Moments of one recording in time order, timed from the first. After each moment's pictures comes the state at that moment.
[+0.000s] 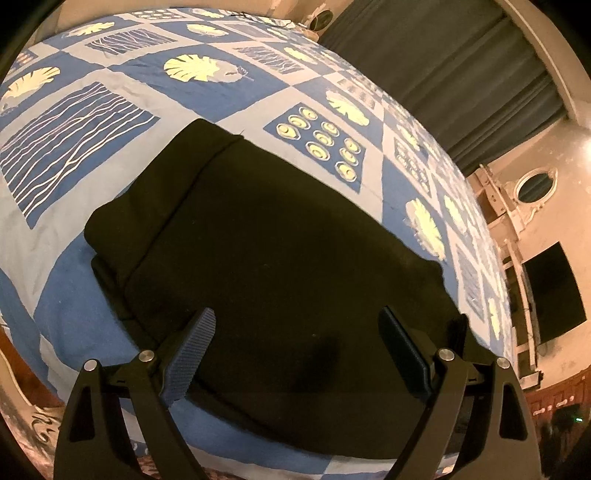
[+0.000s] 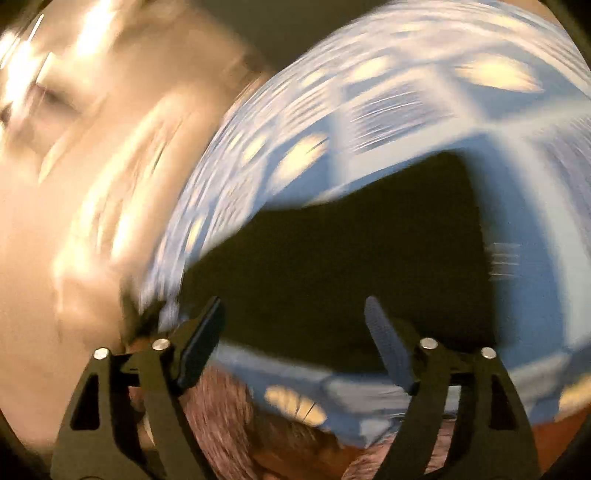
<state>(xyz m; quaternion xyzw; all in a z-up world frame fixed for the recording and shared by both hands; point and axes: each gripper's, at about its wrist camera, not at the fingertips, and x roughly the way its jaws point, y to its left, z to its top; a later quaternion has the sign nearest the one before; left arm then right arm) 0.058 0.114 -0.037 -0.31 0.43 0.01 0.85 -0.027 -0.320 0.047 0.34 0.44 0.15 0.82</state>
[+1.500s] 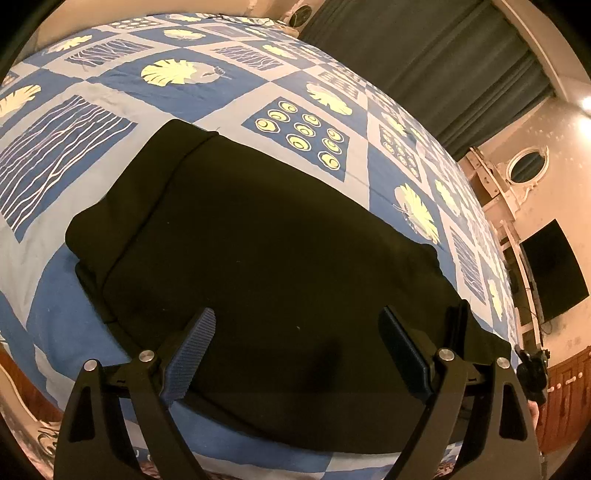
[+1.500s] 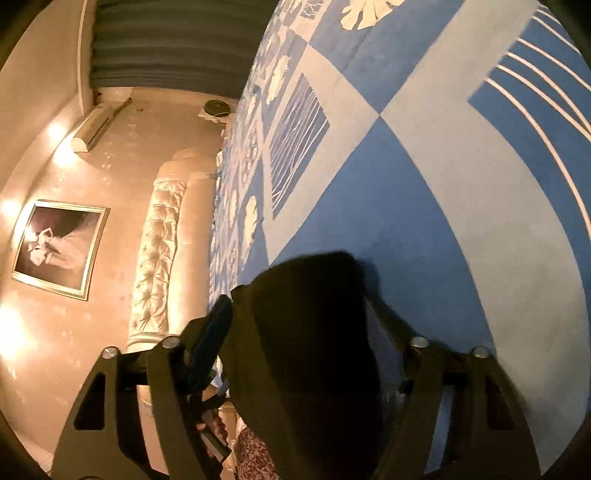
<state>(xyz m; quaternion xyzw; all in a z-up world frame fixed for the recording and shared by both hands) 0.061 0.097 -0.040 -0.27 0.44 -0.01 0.86 0.095 -0.426 -0.065 0.50 0.45 0.20 0.71</state>
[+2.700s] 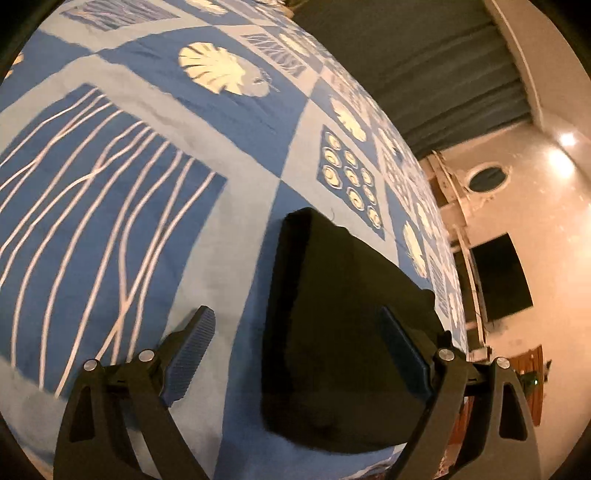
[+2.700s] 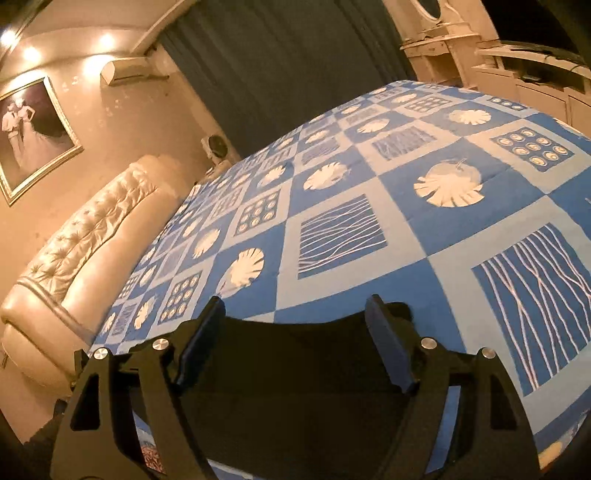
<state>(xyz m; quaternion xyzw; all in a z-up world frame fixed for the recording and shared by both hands) 0.103 0.265 -0.069 -0.35 0.45 -0.14 0.81 0.020 -0.335 0.079 0.25 0.31 0.08 0.91</state>
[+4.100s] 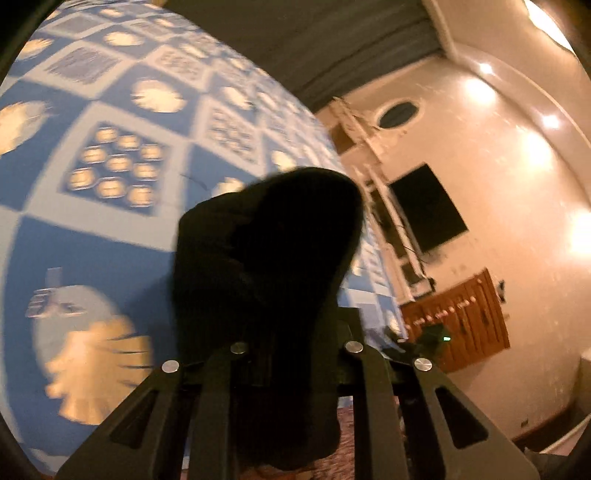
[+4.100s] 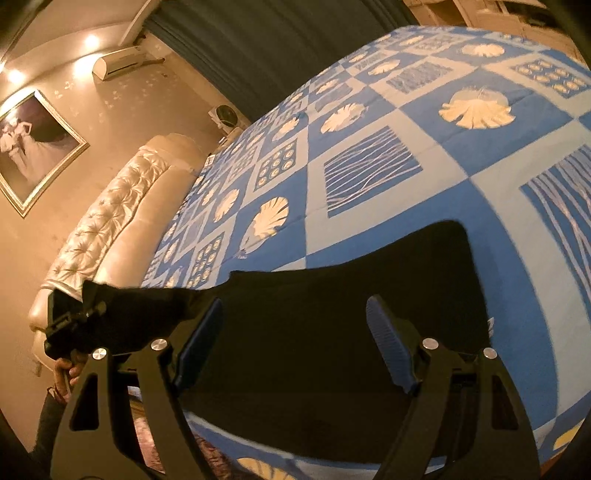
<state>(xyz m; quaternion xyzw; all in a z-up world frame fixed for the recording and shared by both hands) 0.123 0.064 0.073 -0.30 0.43 -0.33 0.78 0.032 -0.301 0.038 0.30 0.38 0.14 0.86</state>
